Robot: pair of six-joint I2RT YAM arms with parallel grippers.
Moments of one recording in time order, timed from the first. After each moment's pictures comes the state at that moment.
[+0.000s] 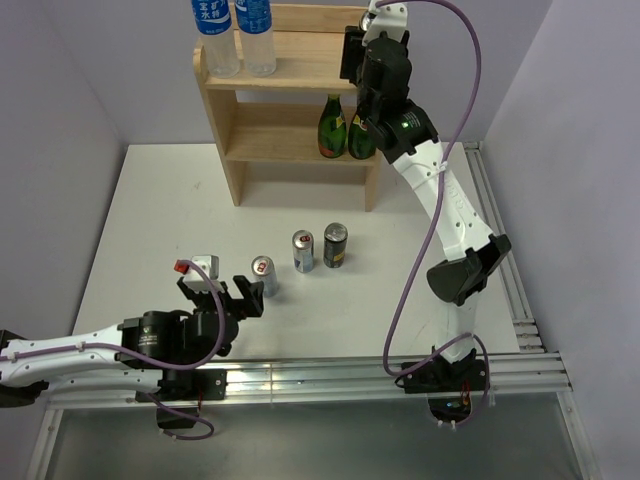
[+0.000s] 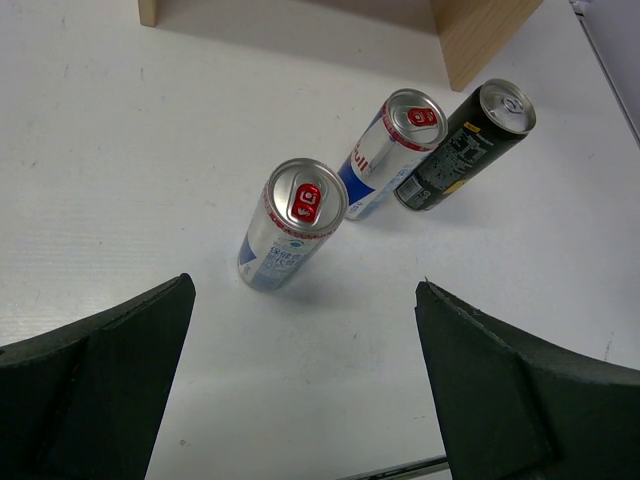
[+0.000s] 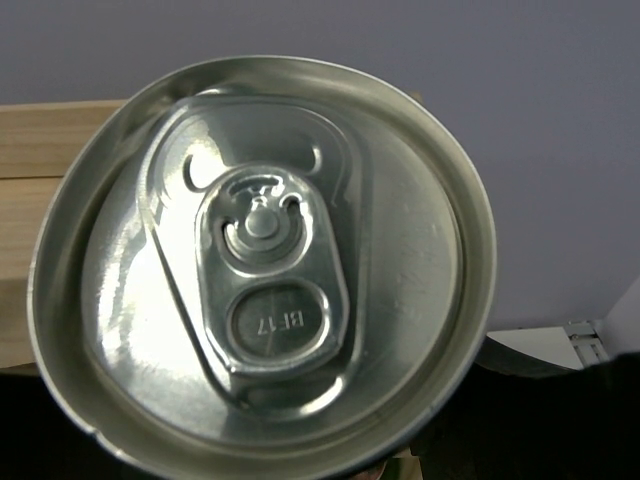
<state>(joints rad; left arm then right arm) -1.44 0.63 0.65 -0.70 -1.10 -0.98 0.53 1.91 2.35 -0.33 0.60 -0.01</state>
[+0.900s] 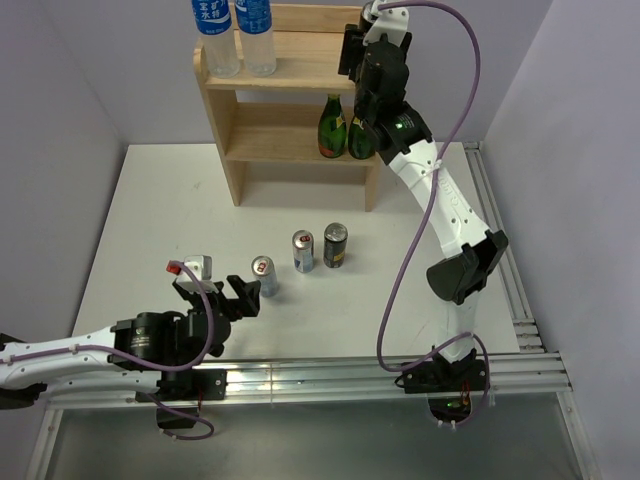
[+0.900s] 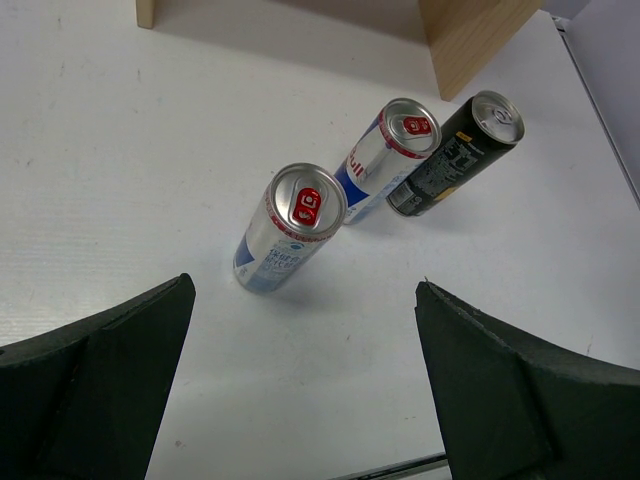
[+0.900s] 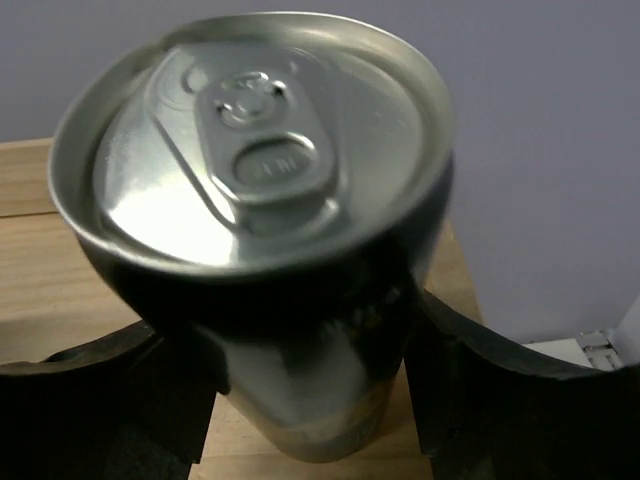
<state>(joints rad) -1.44 0.57 0.64 -0.70 -1.10 -0.98 0.51 1.92 2.28 -0.19 0.63 0.00</state>
